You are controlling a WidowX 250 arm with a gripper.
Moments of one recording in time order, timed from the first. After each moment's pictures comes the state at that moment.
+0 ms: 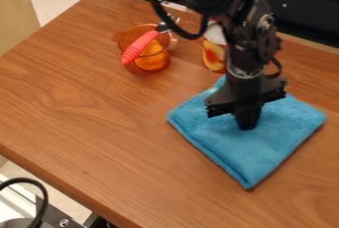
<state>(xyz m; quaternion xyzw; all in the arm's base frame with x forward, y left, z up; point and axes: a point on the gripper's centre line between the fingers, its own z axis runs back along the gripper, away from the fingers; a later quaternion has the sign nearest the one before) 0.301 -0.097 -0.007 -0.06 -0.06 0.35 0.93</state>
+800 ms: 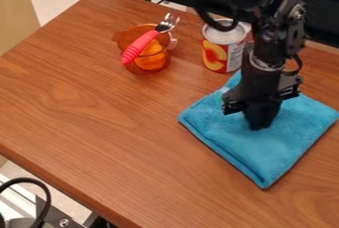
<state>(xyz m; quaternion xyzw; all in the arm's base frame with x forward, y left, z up) 0.306 -0.095 0.000 -0.01 -0.01 0.40 0.92</state>
